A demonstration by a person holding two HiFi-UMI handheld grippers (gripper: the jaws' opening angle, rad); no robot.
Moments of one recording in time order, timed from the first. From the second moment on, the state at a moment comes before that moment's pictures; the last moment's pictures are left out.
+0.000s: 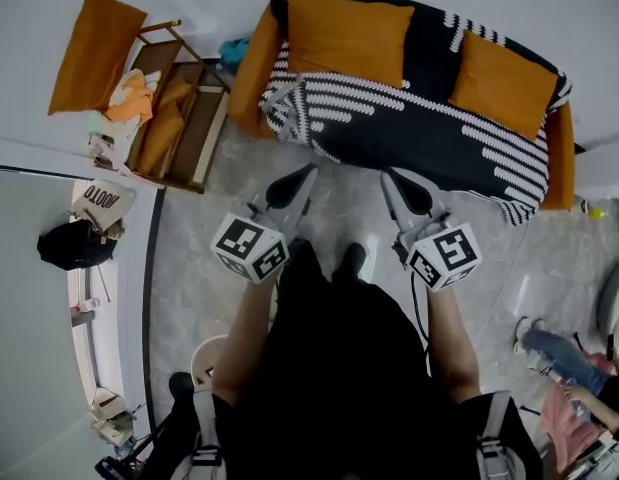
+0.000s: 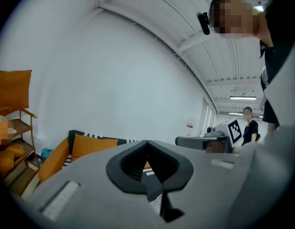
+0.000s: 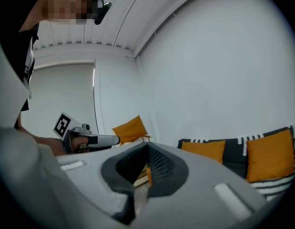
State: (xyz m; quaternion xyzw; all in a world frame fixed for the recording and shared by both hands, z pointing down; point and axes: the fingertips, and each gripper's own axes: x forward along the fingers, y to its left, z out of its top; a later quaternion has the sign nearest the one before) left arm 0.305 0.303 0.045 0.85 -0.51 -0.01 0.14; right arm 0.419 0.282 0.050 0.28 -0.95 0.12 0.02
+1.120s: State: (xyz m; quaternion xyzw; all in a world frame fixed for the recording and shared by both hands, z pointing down) left arm 0.076 0.182 0.083 0.86 -0.48 0.00 0.16; right arm 0.192 0.154 0.083 0.31 -0.94 0.11 0.10
